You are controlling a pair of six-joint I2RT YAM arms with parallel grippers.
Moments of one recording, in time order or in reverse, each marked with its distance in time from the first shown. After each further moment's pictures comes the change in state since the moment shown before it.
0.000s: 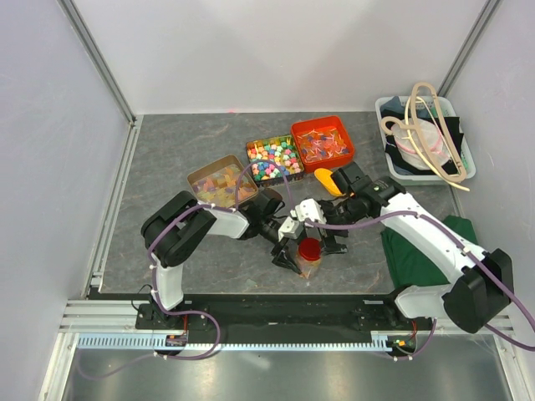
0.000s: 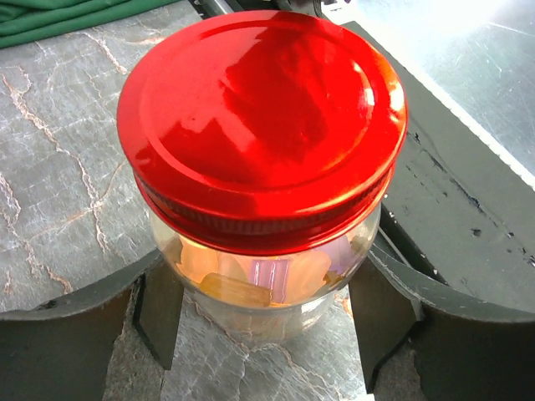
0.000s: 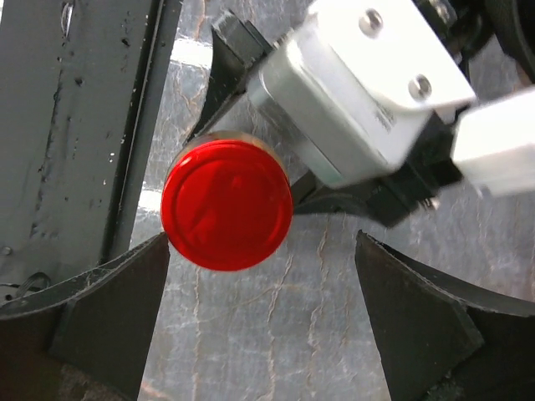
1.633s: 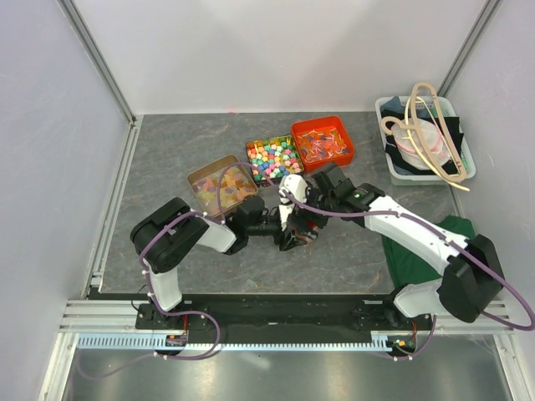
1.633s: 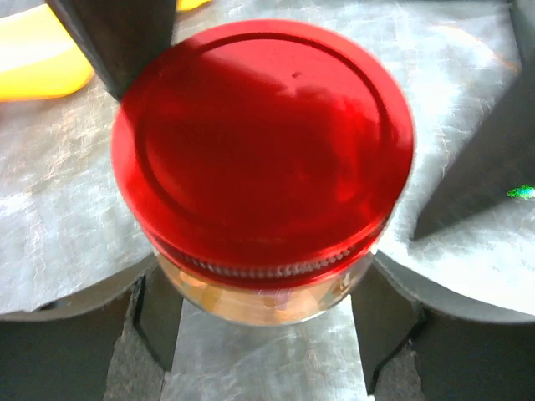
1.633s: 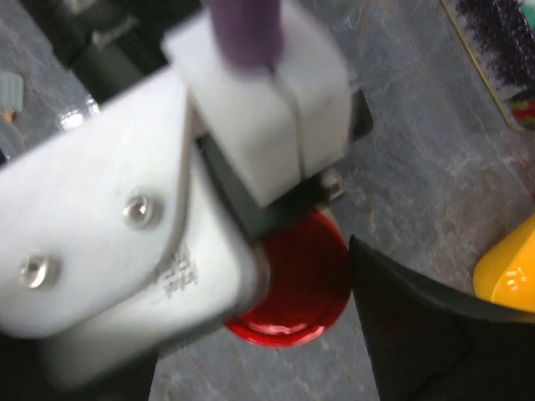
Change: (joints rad) left arm 0.011 -0.082 -0.237 0.613 -0.643 -0.440; right arm 0.109 0.064 -0.046 0.419 0.418 0.700
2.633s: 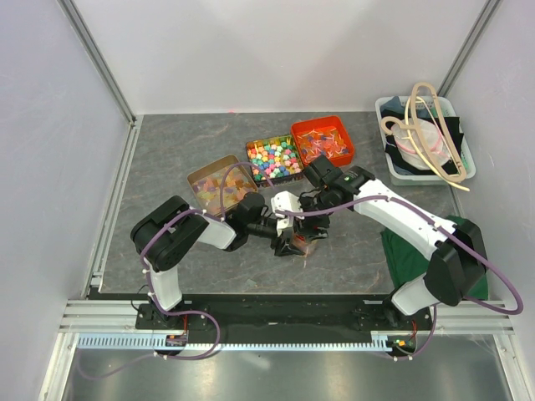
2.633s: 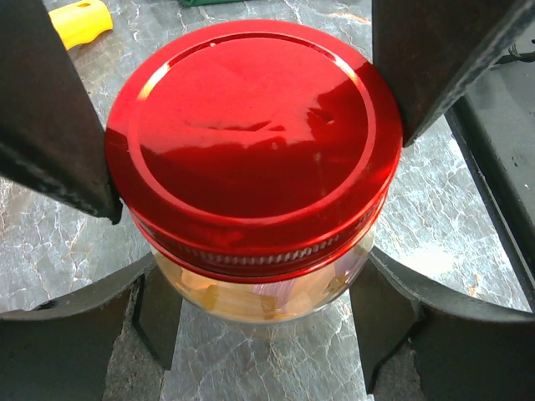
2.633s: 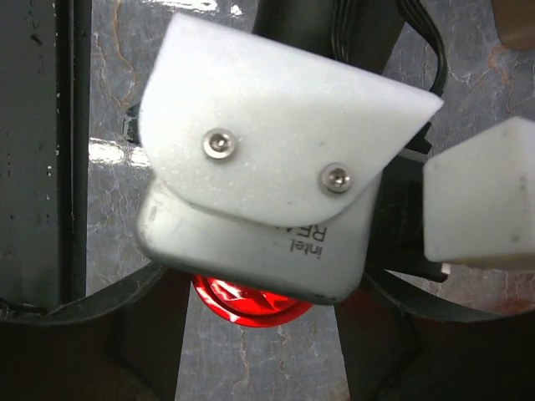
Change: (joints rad) left arm 0.026 0.009 0.027 -0.081 0.257 0.132; right arm 0.005 0.138 0.210 -0.376 -0.191 -0.528
